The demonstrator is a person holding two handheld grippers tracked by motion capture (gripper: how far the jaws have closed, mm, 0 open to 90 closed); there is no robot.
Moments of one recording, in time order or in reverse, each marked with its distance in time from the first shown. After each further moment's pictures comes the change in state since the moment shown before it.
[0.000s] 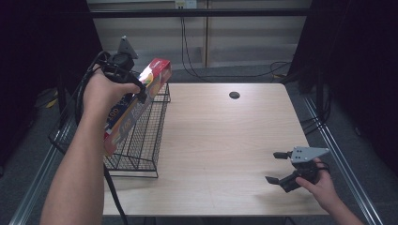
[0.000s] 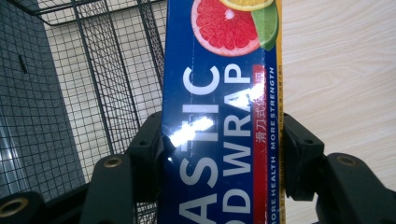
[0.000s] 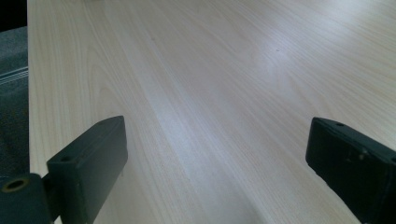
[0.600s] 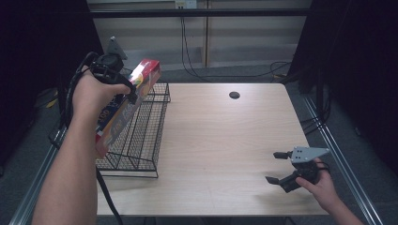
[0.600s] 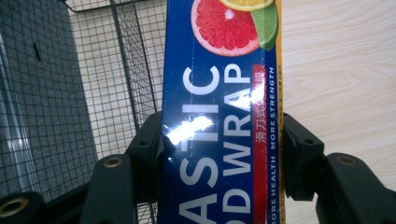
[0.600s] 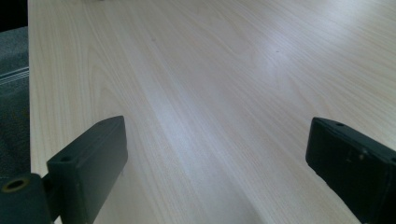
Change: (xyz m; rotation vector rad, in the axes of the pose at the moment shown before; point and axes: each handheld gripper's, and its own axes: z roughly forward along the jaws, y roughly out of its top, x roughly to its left) left arm 0.019 -0.010 -0.006 0.014 0.036 -0.045; right arm 0.000 0.001 -0.001 -0.004 -0.002 -0.004
